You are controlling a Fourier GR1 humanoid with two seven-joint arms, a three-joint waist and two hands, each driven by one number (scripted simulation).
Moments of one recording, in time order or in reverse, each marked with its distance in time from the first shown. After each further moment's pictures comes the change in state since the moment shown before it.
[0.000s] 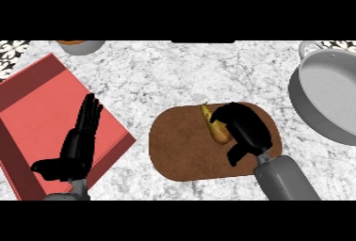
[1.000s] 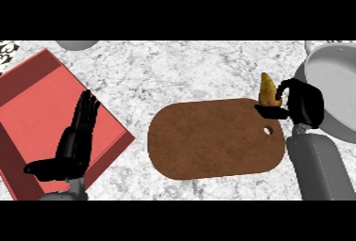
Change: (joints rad) left arm -0.009 -0.001 0.014 -0.029 -0.009 -0.008 0.003; right arm -0.132 -0.008 -0.469 0.160 0.005 -0.125 0.437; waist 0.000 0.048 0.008
